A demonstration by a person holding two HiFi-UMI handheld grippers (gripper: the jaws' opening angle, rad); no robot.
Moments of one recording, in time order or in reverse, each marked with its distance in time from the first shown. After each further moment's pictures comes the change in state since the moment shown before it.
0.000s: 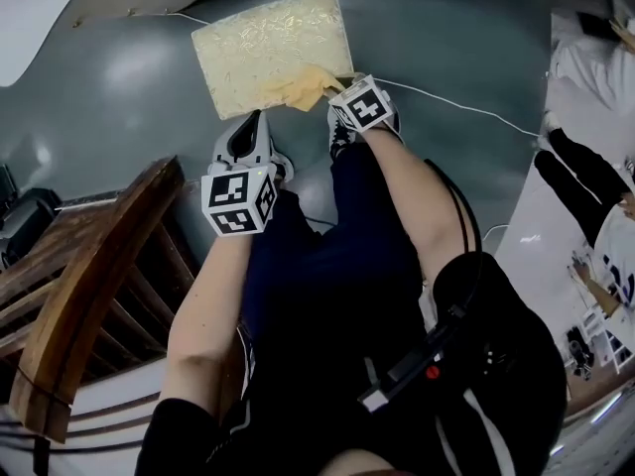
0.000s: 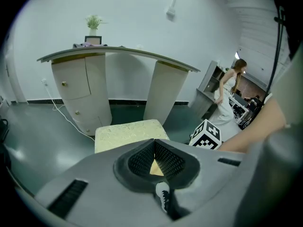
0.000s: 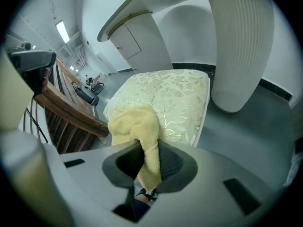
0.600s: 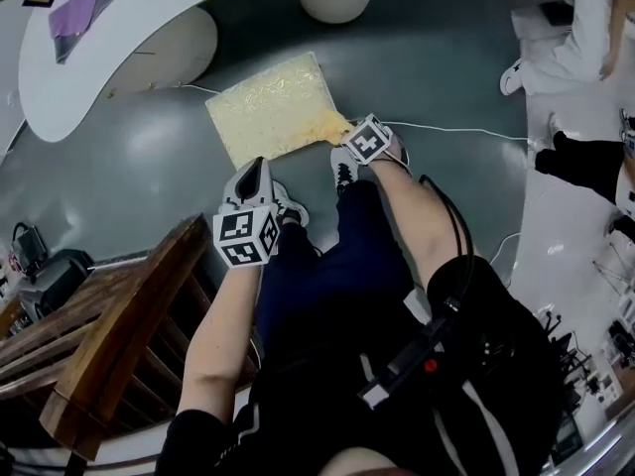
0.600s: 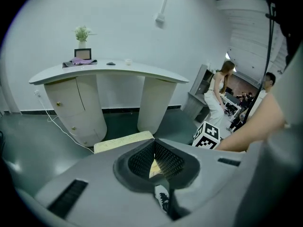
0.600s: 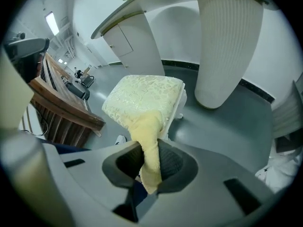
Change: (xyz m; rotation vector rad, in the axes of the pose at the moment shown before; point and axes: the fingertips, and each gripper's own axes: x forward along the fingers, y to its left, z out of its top) left arm -0.045 -0.024 0.060 0.081 -0.035 -0.068; right arm -0.079 -0.020 -0.018 0.057 0.128 -0.103
